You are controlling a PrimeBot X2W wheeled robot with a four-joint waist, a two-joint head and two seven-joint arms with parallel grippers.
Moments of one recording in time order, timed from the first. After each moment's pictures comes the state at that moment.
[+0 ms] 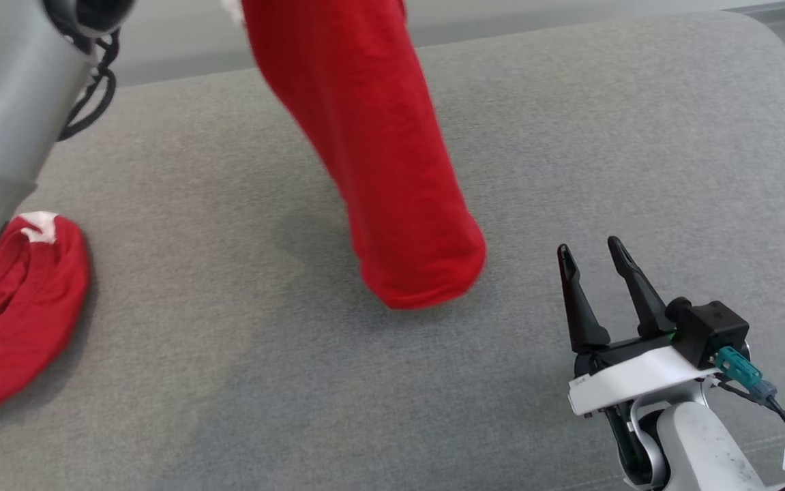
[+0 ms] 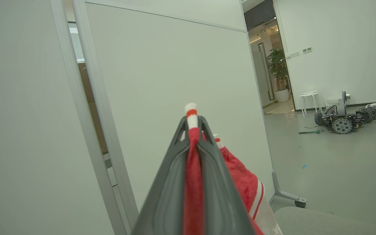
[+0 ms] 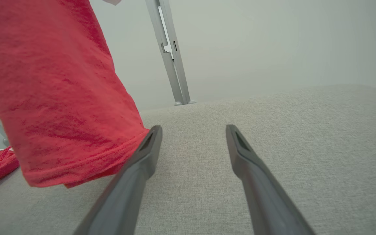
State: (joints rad) left arm -1.52 0.39 -0.94 0.51 -0.96 -0.13 -0.22; right arm -0.15 -0.05 0.13 0.16 0.25 0.13 -0.26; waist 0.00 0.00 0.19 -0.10
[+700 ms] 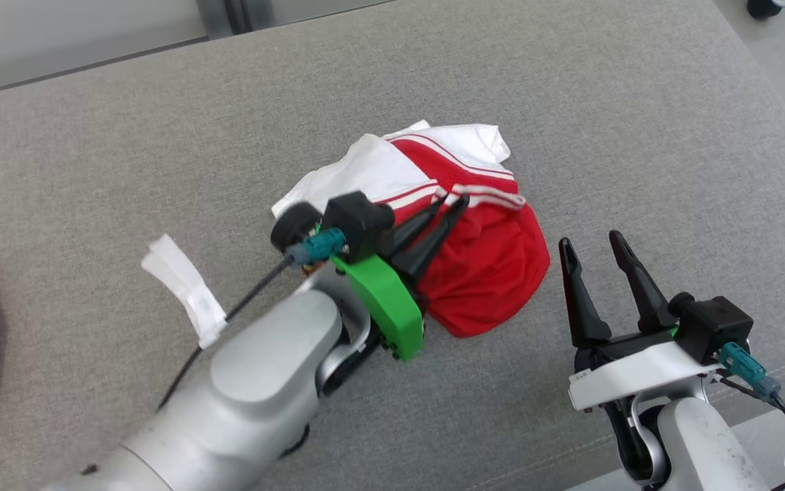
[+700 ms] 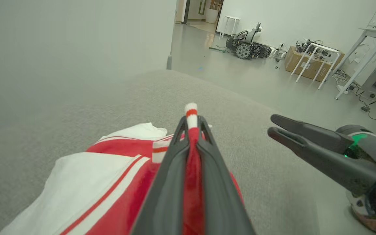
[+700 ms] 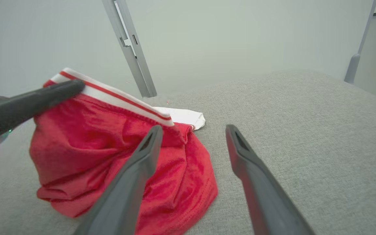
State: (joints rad) left arm -0.85 0.15 -1.07 0.55 -0.81 -0.13 -0.26; right arm -0.15 -0.05 0.13 0.15 0.26 0.13 -0.26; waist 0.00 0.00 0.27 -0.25
